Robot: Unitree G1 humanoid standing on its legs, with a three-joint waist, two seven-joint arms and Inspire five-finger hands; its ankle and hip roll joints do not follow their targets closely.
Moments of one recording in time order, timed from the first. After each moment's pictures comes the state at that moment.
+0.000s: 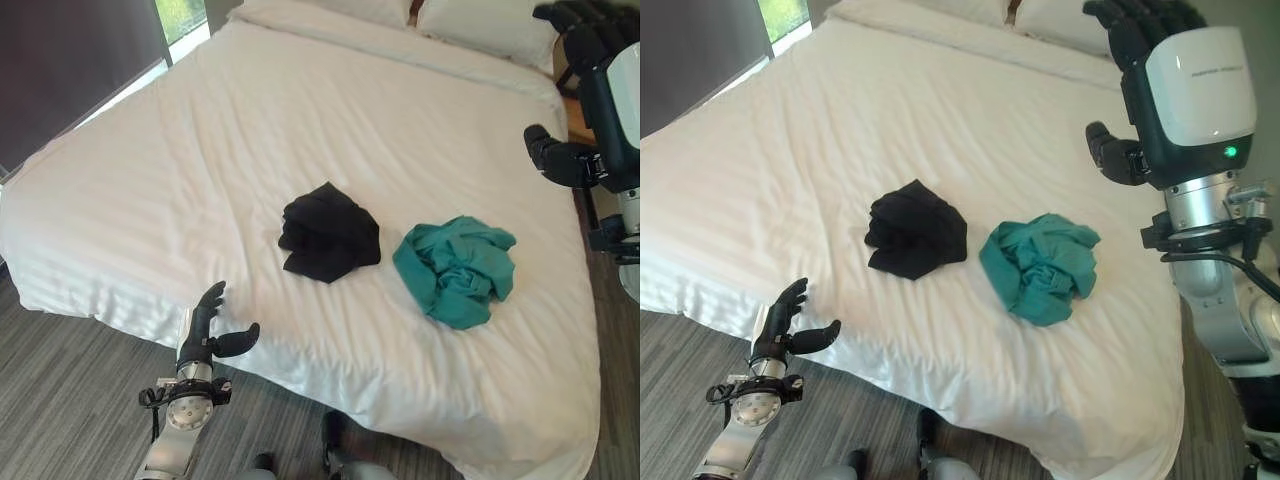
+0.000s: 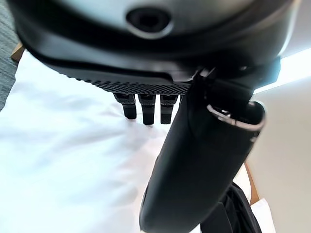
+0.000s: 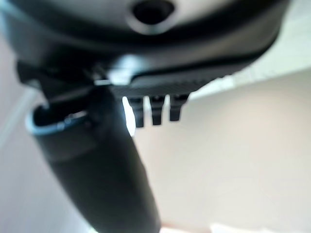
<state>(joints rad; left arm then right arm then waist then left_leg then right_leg) 0.15 0.34 -0.09 0.19 -0.09 -0.05 0.29 -0.50 -1.15 0.19 0.13 -0.41 -0.03 -0.35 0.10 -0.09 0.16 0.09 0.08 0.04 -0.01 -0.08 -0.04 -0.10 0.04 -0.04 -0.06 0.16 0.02</state>
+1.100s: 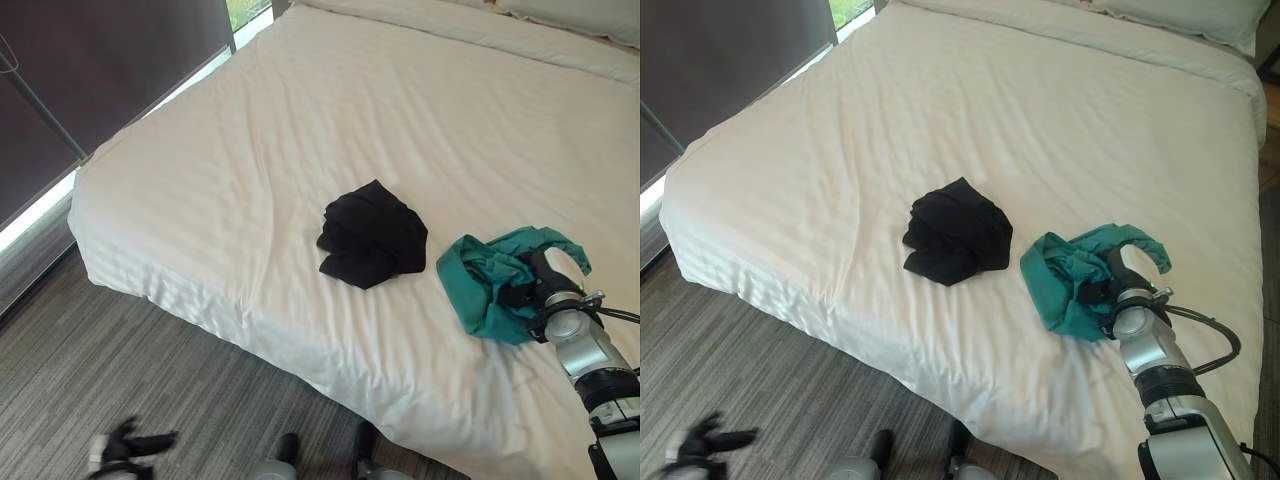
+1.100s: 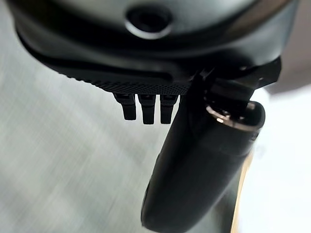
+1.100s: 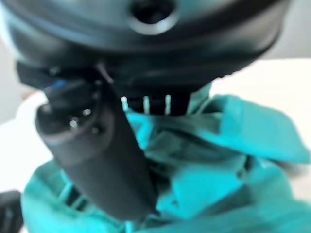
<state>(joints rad) 0.12 0.62 0.37 0.65 -0.27 0.06 0.23 -0.26 -0.87 0.02 0.49 -0.15 0.11 -0.12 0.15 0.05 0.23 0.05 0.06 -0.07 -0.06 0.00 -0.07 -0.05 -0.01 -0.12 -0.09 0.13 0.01</state>
